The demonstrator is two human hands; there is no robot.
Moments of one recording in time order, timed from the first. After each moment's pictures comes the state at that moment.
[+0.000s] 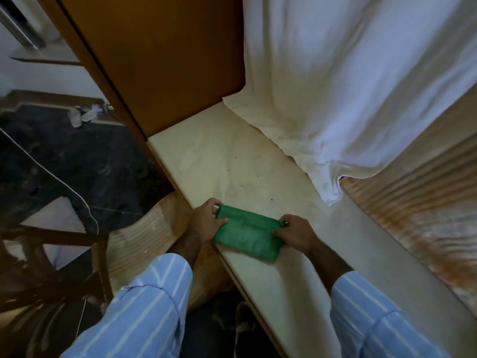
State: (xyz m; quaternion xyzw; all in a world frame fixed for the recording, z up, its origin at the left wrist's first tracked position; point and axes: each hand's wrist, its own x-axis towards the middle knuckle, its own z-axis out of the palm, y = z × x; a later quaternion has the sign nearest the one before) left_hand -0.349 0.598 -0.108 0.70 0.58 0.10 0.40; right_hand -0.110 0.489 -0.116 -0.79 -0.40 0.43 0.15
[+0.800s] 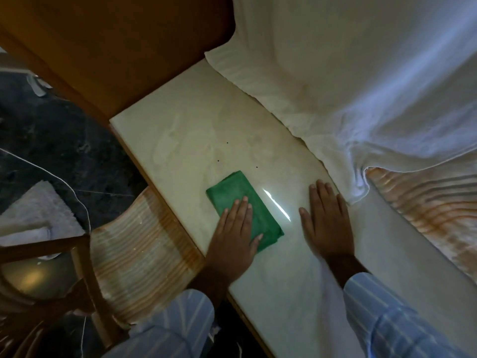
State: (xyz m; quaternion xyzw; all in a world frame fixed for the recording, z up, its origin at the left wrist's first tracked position) left_hand -0.286 0.578 -0.205 0.90 0.41 -0.05 0.14; right_hand -0.041 0.503 -0.218 -0.83 -0.55 0.06 0.06
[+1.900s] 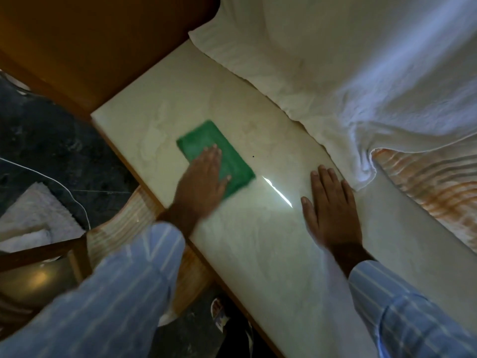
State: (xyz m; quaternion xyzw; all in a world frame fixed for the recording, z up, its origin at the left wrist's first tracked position) left_hand -0.288 0.714 -0.187 0.90 0.42 -0.08 0.14; right_hand -0.045 0.504 -0.214 -0.83 -0.55 0.03 0.05
